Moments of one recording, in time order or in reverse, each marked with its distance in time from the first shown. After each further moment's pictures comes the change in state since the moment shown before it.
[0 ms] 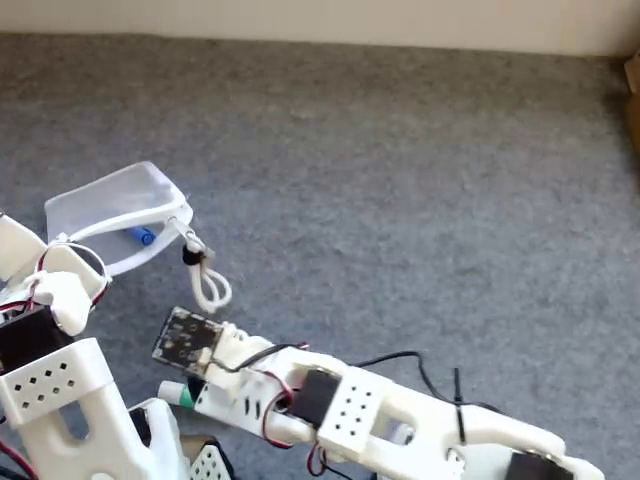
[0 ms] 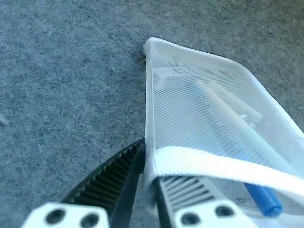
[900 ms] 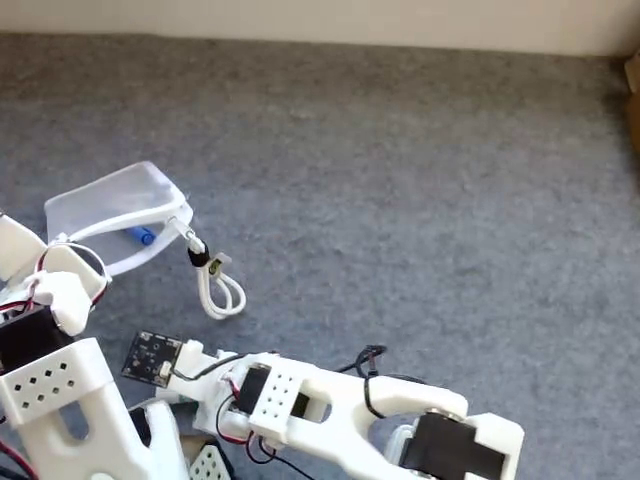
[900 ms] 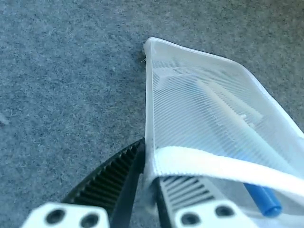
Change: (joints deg) left arm 0.0 0.0 0.0 0.0 0.0; right arm -2.7 27.4 -9.7 1.1 1.1
